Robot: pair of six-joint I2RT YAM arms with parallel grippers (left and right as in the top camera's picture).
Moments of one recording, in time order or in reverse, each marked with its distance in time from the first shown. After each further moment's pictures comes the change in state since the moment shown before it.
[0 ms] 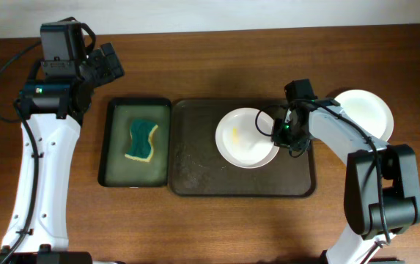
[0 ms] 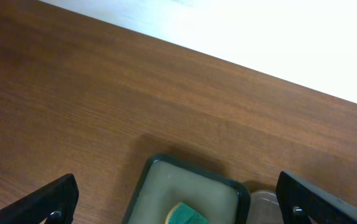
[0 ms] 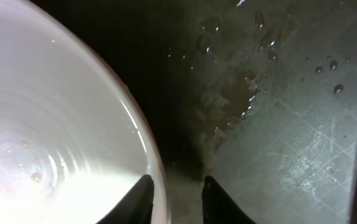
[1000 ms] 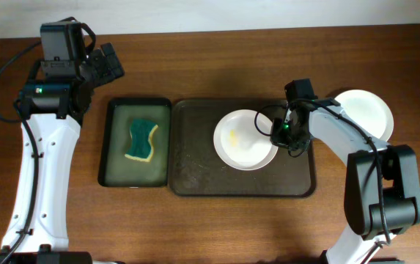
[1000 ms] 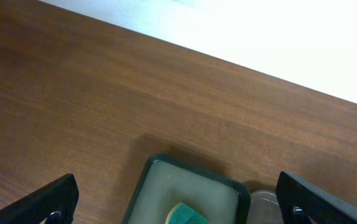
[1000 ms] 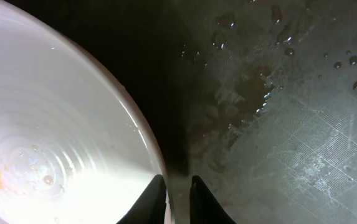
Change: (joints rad) left arm 0.000 0.000 0.000 0.000 0.000 0.000; right arm 0.000 -0.002 0.001 0.002 -0.034 0.008
